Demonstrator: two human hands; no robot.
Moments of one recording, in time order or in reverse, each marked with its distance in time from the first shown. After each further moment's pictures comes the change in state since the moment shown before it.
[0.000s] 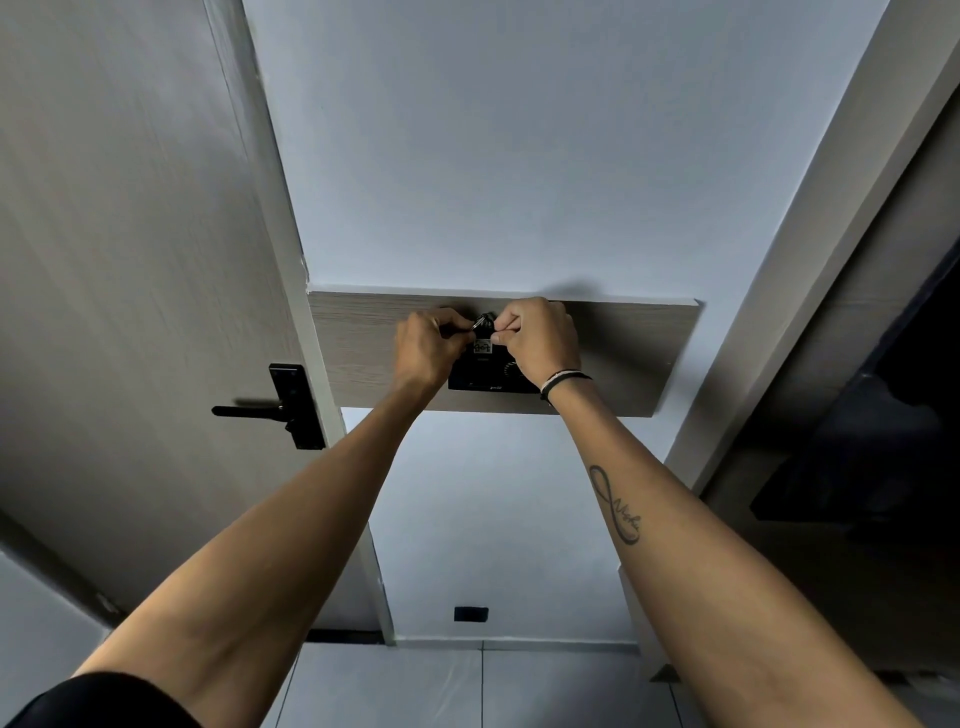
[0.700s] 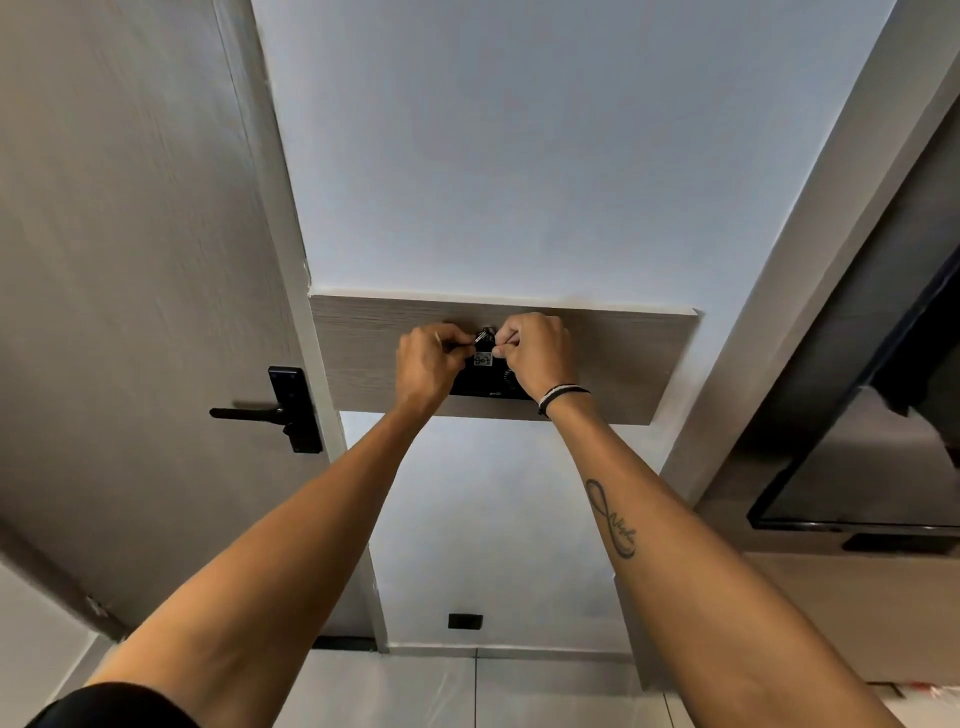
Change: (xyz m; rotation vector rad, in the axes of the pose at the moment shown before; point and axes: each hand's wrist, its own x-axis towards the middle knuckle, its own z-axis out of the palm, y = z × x) left_hand -0.007 -0.013 0.007 0.043 0.017 0.032; right_hand -0.002 0.006 0.007 -0.059 -0.009 -0.042
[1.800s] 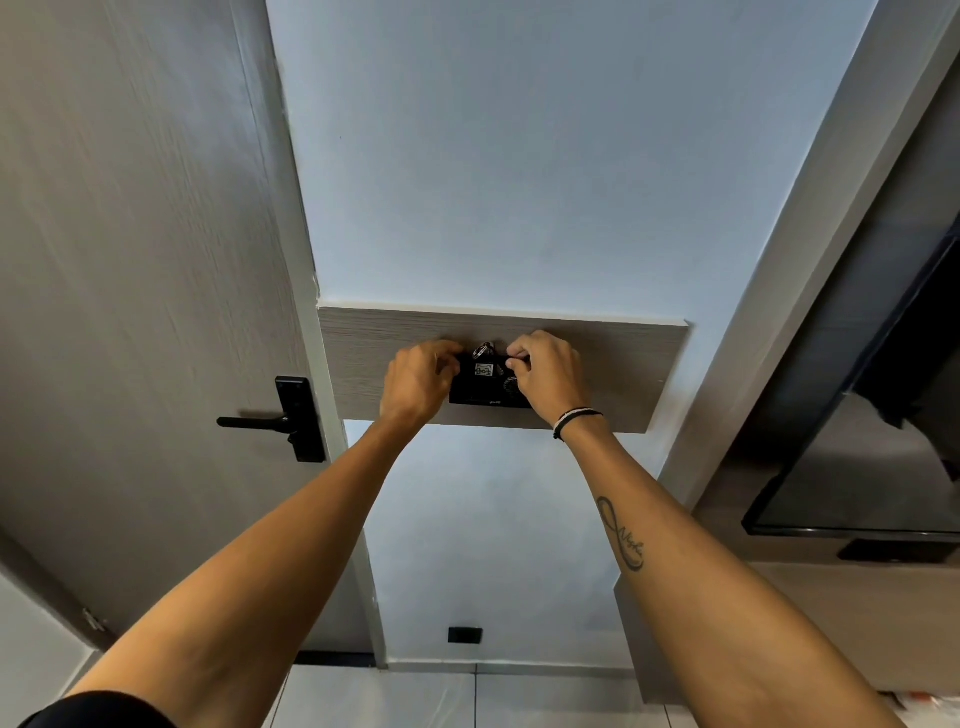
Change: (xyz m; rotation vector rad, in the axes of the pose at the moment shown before) left_hand -0.011 -0.004 -0.022 0.263 -0.057 0.091; right_hand -0.020 0.016 -0.006 -0.068 0.068 -0.122
